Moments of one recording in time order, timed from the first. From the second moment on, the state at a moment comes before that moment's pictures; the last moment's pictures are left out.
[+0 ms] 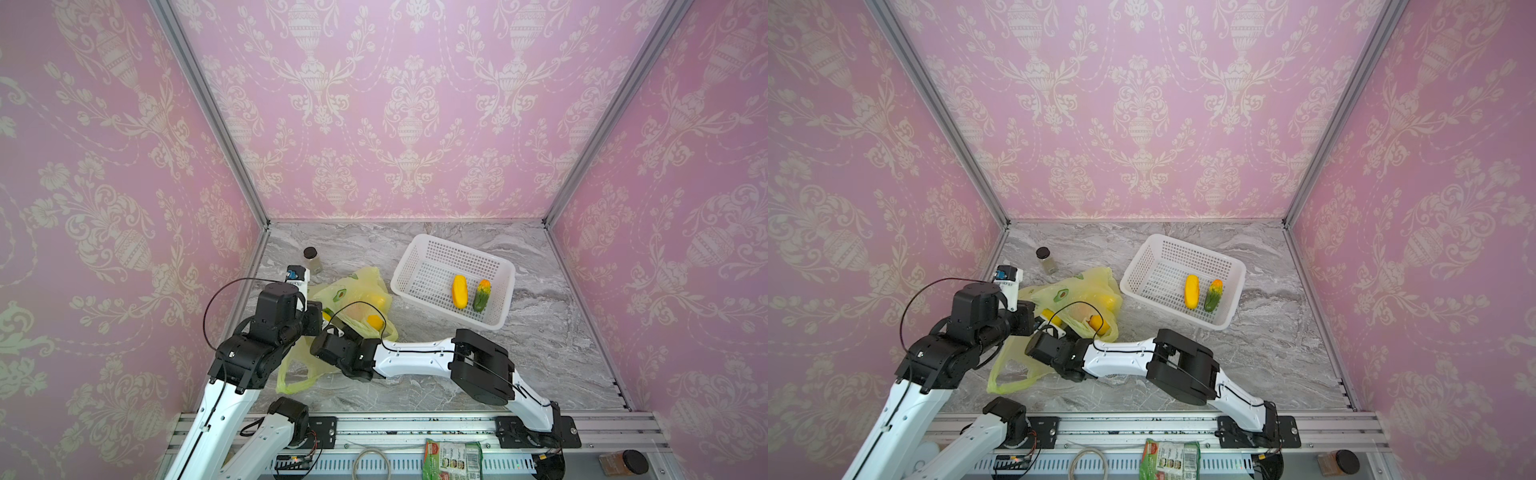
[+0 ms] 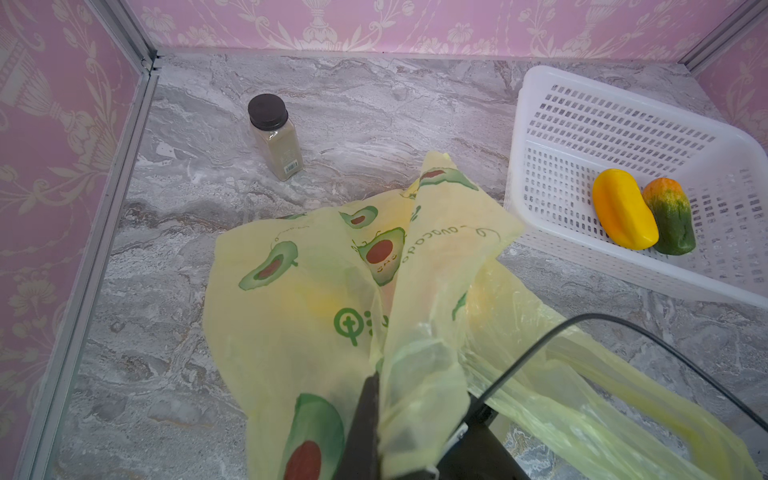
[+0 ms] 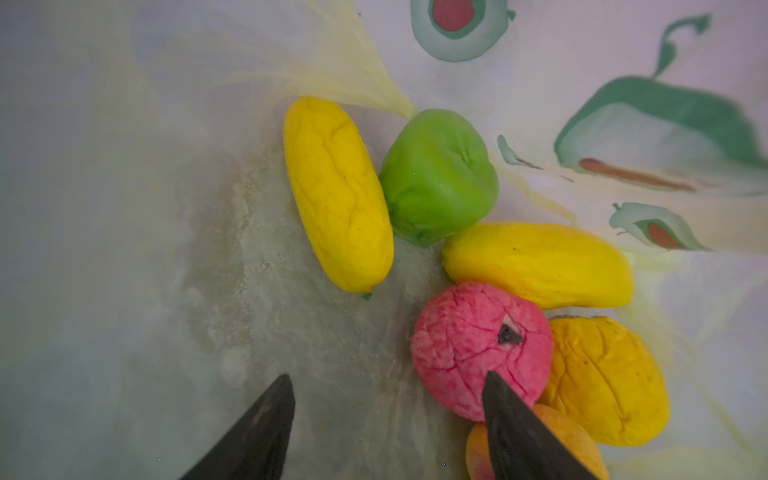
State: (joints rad) left arm -0.30 0.73 1.00 -0.95 -0.08 -0.23; right arm 1.26 2.28 1.72 -0.25 0.69 0.11
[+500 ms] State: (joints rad) left arm -0.30 0.73 1.00 -0.95 -0.08 -0.23; right arm 1.14 2.37 1.82 -0.35 0.65 0.21
